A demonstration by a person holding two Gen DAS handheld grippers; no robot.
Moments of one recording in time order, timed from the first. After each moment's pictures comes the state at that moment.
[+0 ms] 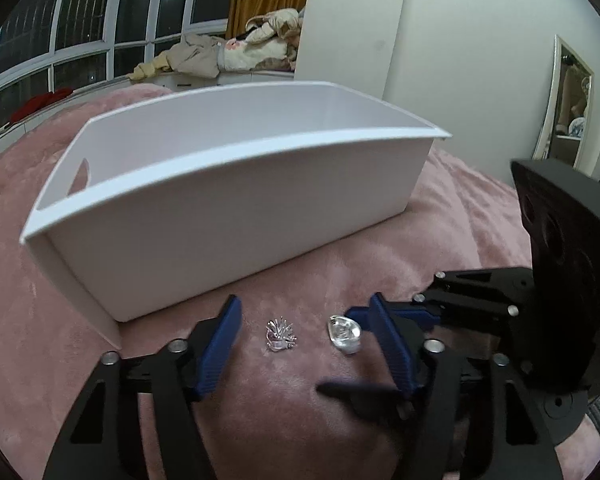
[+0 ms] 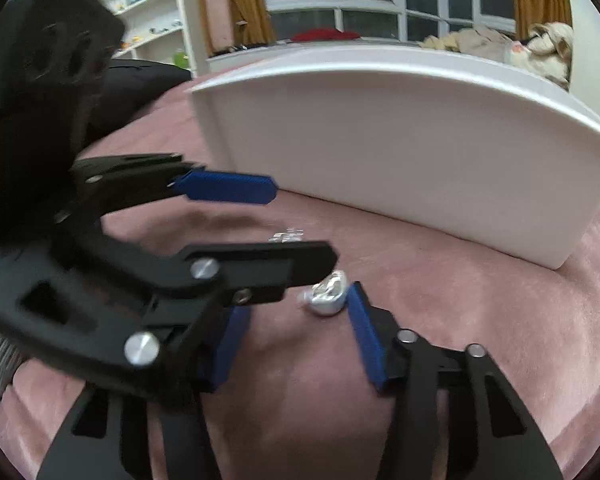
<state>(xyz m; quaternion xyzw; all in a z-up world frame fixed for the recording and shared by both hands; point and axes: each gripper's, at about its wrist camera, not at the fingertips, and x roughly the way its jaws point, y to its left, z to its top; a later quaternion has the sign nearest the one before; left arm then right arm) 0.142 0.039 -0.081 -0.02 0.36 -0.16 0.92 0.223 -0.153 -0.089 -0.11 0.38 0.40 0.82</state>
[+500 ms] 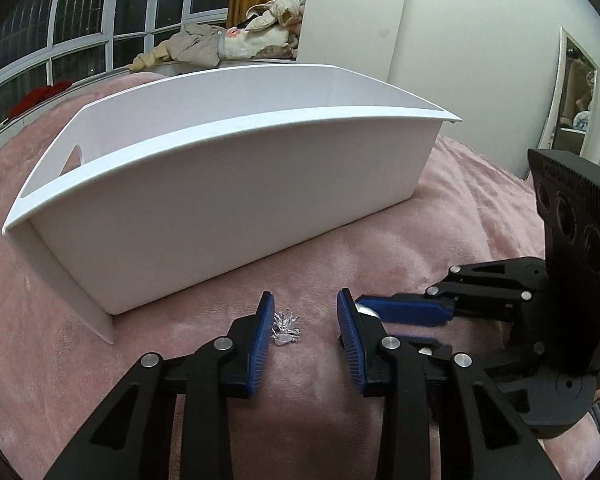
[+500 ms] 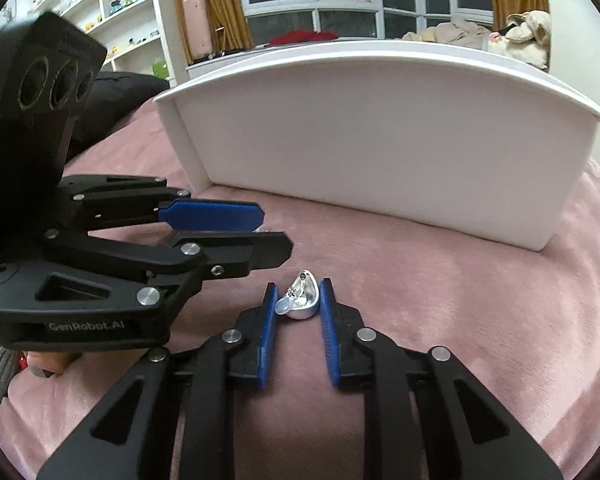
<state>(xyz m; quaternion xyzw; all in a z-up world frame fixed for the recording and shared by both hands) 0.145 0.038 -0.089 -0.01 0.38 -0.16 0.91 0.224 -0.176 -0.087 -0.08 0.37 0.37 0.85</state>
